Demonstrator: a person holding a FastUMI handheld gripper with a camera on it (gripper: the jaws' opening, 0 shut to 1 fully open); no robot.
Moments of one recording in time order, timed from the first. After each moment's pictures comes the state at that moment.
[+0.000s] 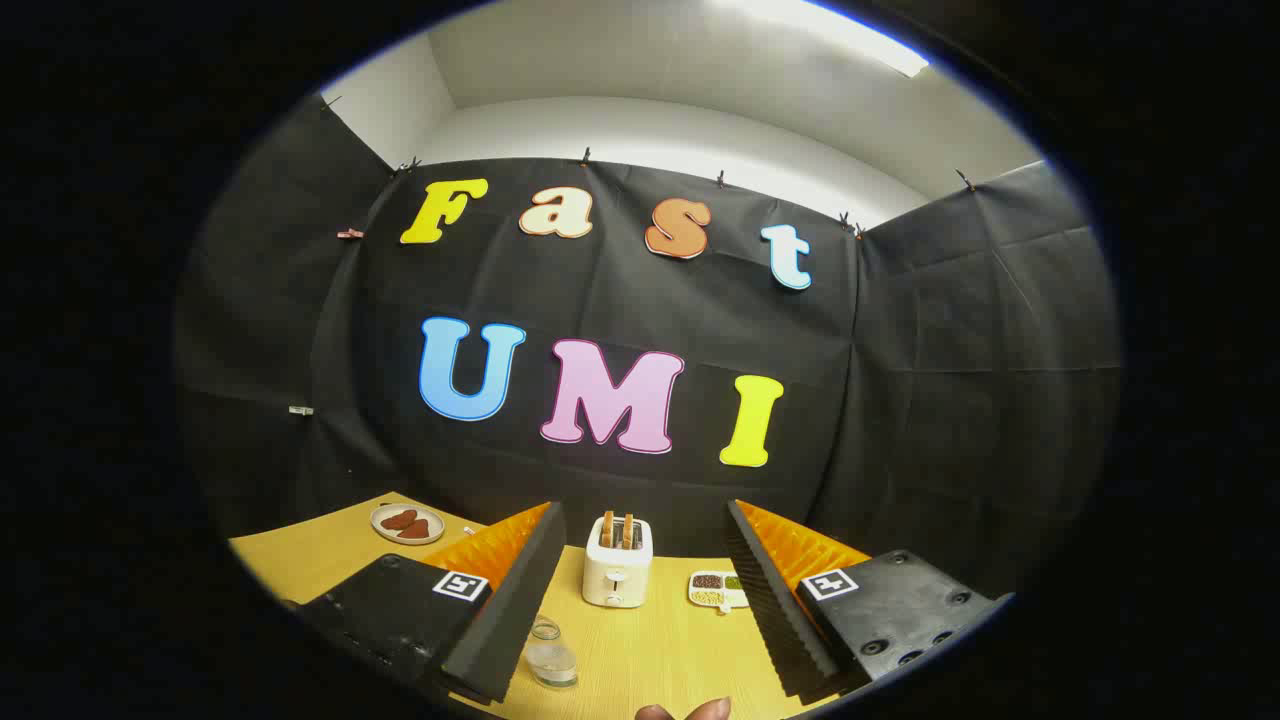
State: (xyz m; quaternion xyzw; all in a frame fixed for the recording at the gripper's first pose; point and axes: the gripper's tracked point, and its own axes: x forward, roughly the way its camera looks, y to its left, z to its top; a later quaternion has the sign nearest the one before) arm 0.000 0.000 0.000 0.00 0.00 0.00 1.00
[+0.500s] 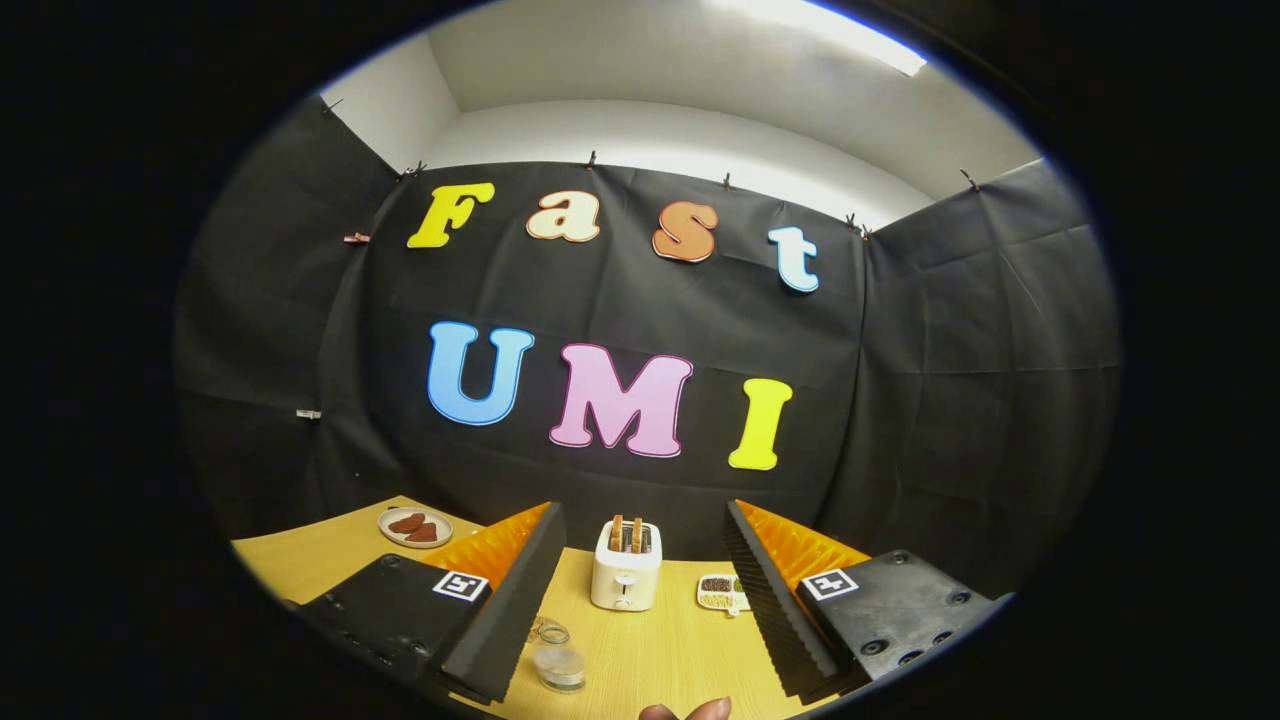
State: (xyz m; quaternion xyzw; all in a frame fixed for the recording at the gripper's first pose) arm 0.003 0.006 -0.001 0.00 -0.01 0.01 1.00
